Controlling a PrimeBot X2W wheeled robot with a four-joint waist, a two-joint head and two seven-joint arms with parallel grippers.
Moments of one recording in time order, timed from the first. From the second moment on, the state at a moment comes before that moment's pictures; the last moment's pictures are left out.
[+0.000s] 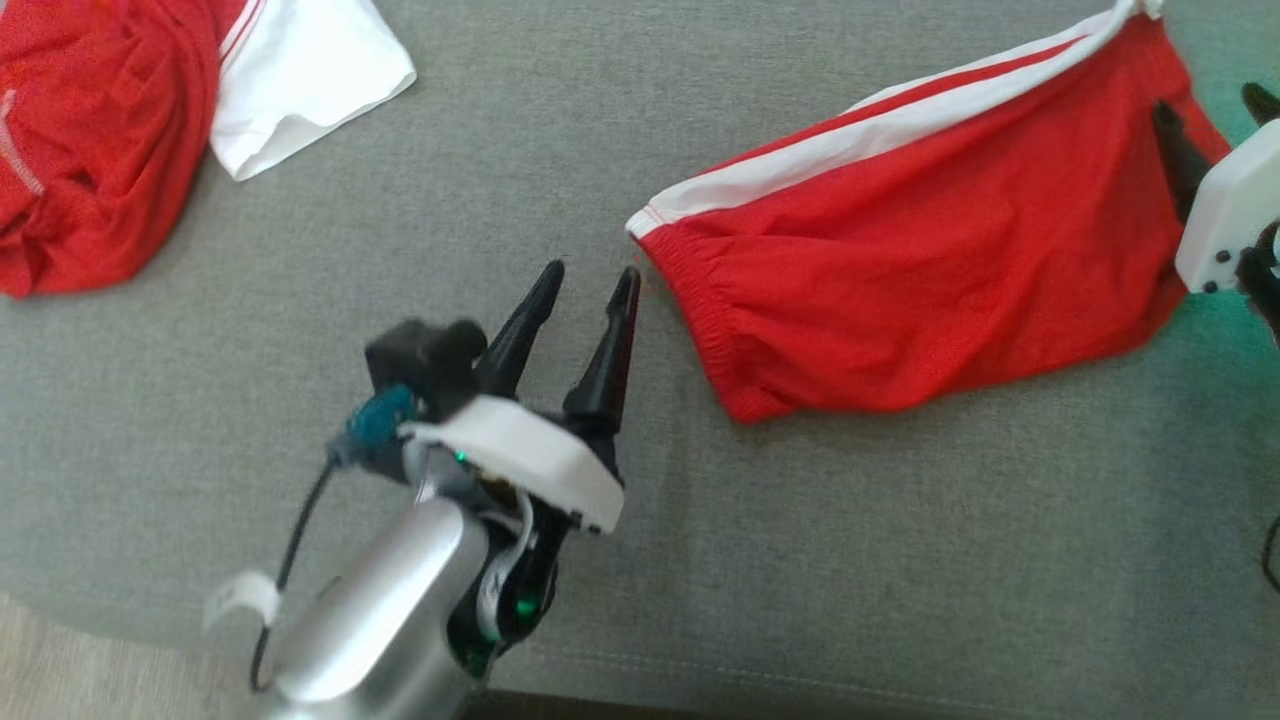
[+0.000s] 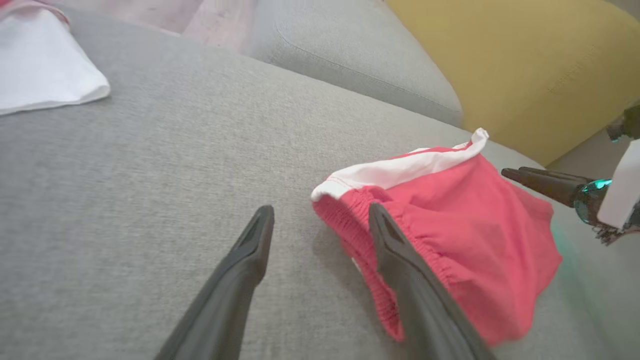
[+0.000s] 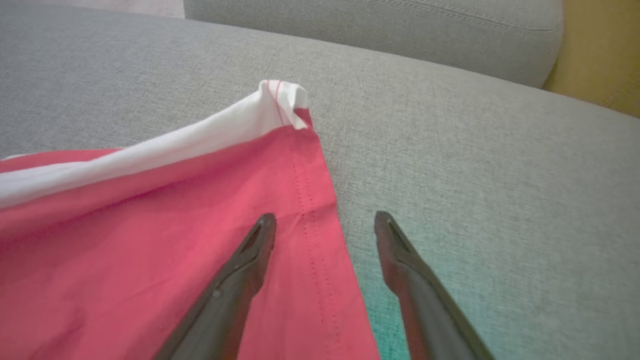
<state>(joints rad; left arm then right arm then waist) -0.42 0.18 -0.72 0.09 -0.73 0.24 -0.14 -0.63 -0.38 0.04 0.35 0.22 0.13 0.56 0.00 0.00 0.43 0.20</state>
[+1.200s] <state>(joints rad) -0.11 0.10 -0.48 0.11 -0.37 0.11 -0.25 -0.52 -0.39 -0.33 0.50 0.38 0.13 0.56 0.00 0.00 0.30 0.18</state>
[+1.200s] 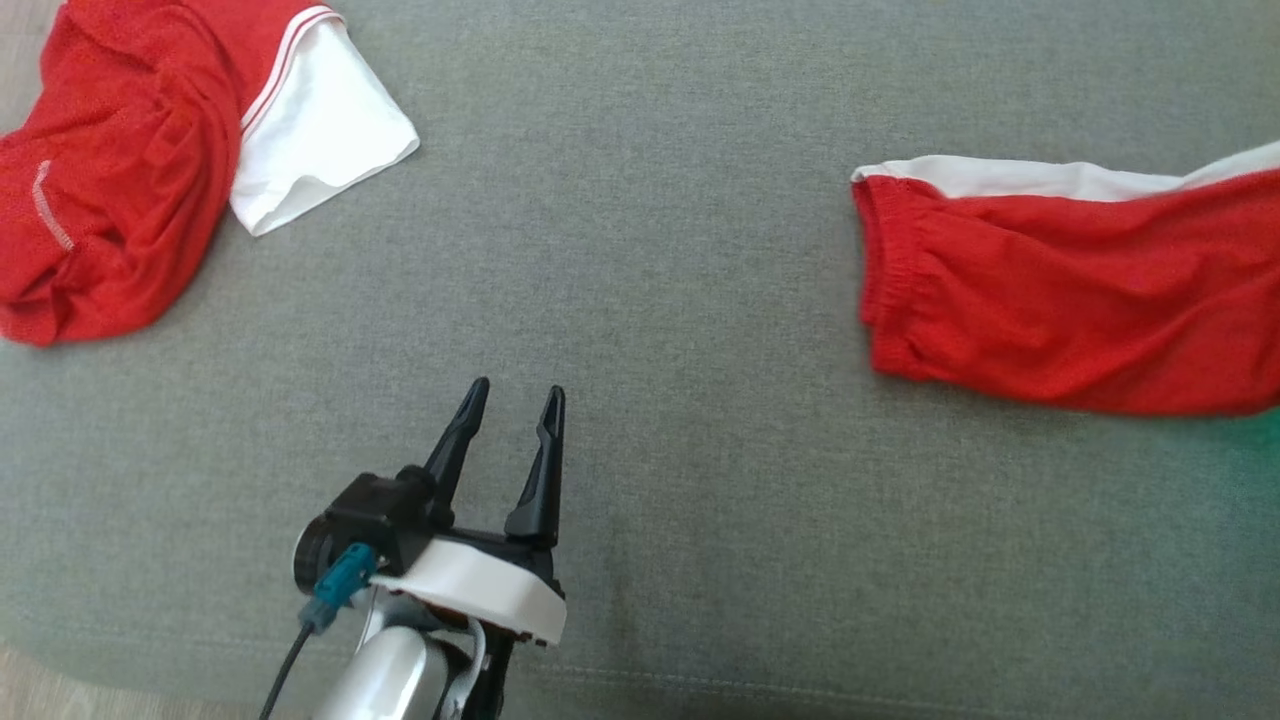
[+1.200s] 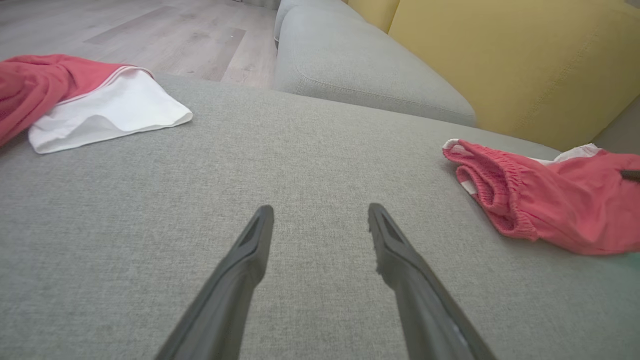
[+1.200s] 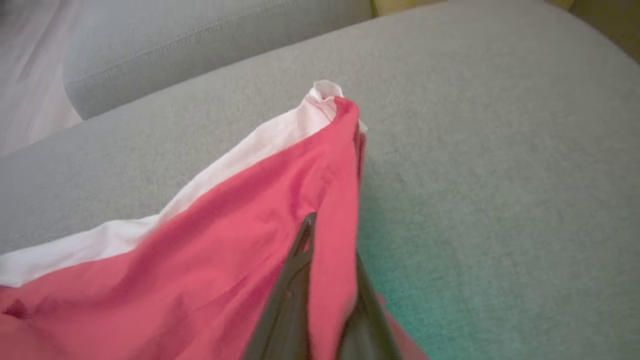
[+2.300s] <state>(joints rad) -0.08 0.05 -0.43 0.17 -0.33 0.05 -0.25 -0.46 -0.08 0.14 0.36 0.38 0.13 0.52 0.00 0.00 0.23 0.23</state>
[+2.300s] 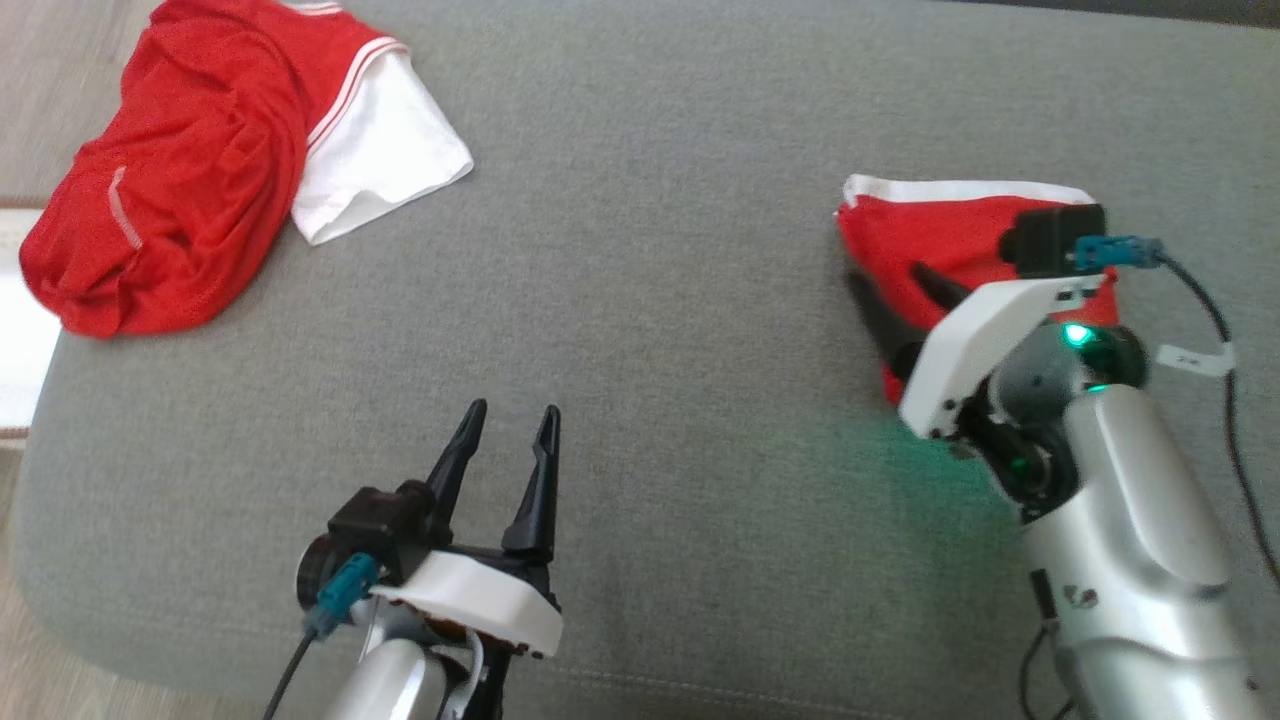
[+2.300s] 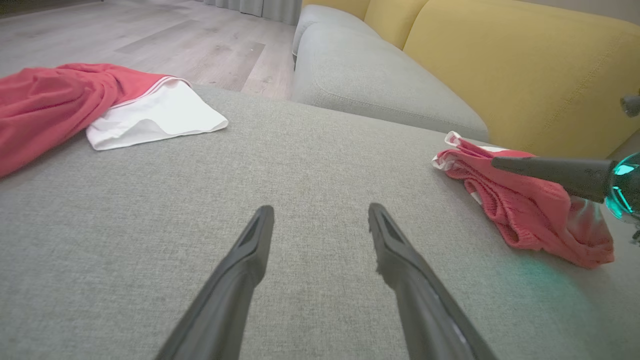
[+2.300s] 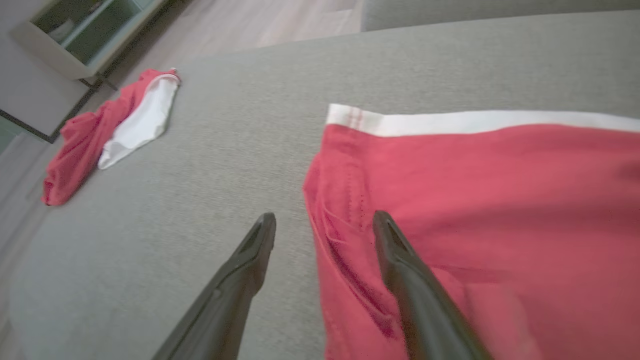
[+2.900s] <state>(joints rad) 0.01 0.05 -0.34 0.17 -0.29 0.04 -0.25 -0.27 -0.17 0.08 0.22 0.24 0.13 0.19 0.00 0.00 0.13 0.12</state>
